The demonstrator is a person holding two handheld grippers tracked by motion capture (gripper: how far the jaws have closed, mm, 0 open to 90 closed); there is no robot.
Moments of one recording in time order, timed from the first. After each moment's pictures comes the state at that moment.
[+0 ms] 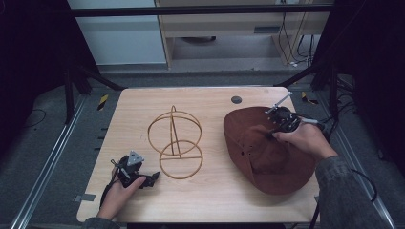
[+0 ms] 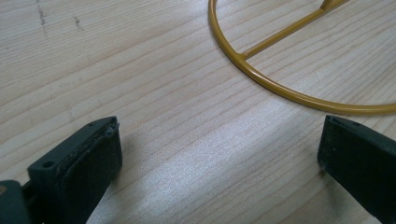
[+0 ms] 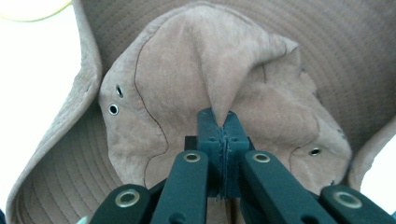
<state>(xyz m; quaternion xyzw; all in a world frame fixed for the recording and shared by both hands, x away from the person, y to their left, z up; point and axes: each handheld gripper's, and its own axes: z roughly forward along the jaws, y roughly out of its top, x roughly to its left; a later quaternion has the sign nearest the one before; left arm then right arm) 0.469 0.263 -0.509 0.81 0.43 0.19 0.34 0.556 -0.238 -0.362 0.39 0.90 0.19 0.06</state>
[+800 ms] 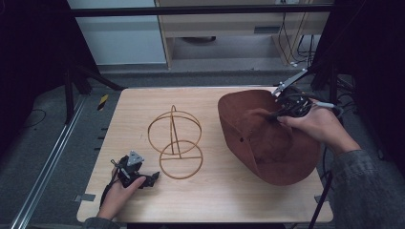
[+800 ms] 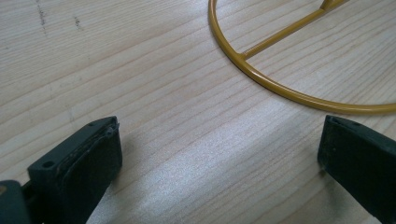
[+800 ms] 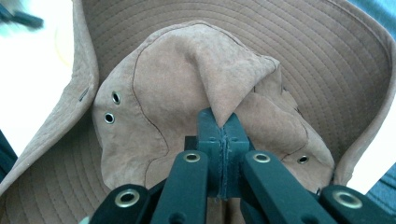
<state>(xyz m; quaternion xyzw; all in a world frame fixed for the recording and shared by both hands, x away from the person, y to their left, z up) 0.470 0.263 -0.509 0.81 0.43 0.19 0.34 0.534 -0.230 -0.270 0.34 0.90 0.26 0.11</state>
